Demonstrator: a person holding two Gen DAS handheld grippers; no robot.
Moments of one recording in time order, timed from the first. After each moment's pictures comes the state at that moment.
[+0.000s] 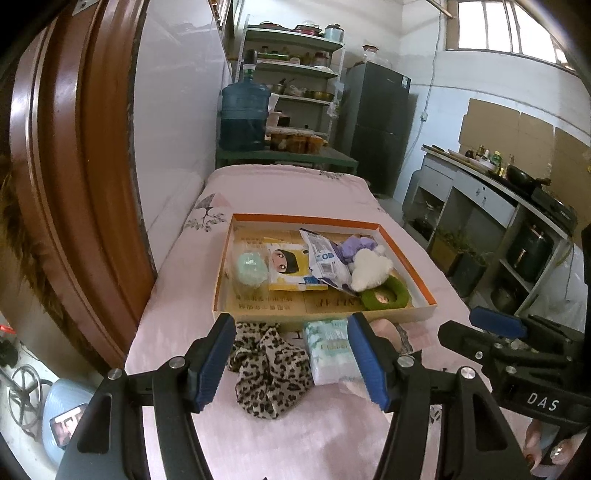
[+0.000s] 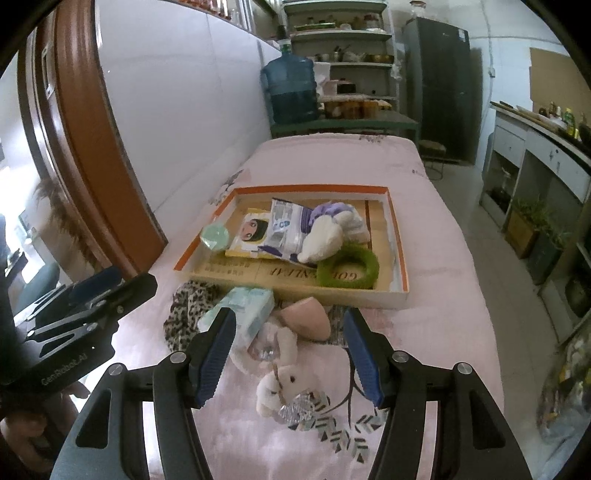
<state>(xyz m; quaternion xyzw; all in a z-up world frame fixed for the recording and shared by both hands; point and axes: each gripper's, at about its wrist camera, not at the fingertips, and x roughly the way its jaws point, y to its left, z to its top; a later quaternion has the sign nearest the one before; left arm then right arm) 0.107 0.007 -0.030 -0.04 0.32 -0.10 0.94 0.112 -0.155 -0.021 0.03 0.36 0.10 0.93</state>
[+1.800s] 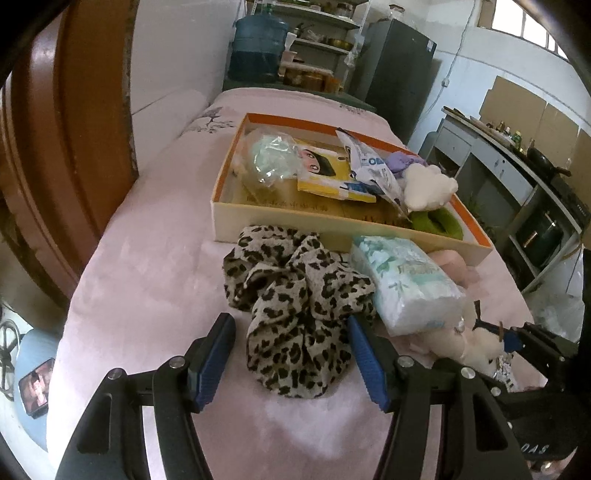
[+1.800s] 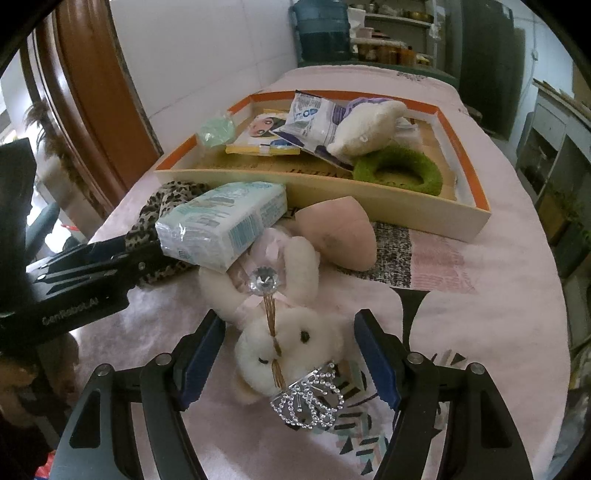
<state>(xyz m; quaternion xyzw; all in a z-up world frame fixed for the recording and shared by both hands) 0.147 0.022 -0.135 -0.07 0.42 -0.10 0.90 0.147 -0.133 -0.128 -0.01 0.45 0.15 0.88</state>
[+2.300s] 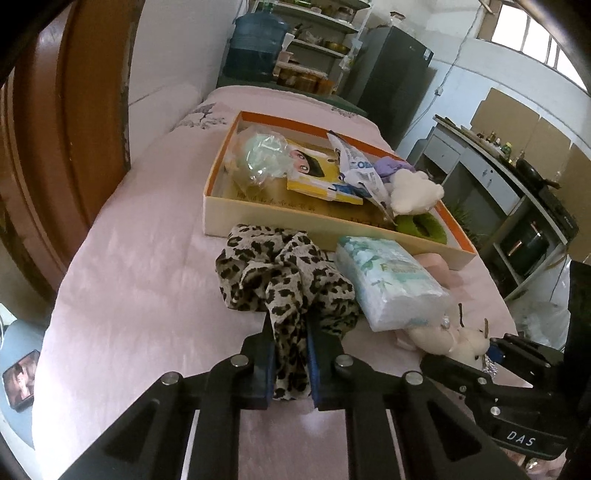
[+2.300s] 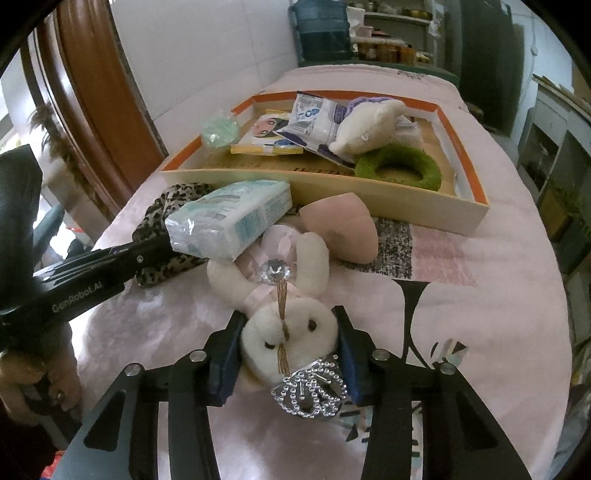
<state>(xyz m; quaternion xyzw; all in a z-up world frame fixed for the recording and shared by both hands) 0.145 0.026 -0.134 -0.10 0.42 -0.13 0.89 0.138 -0.135 -0.124 0.01 0.45 0.15 0.88</state>
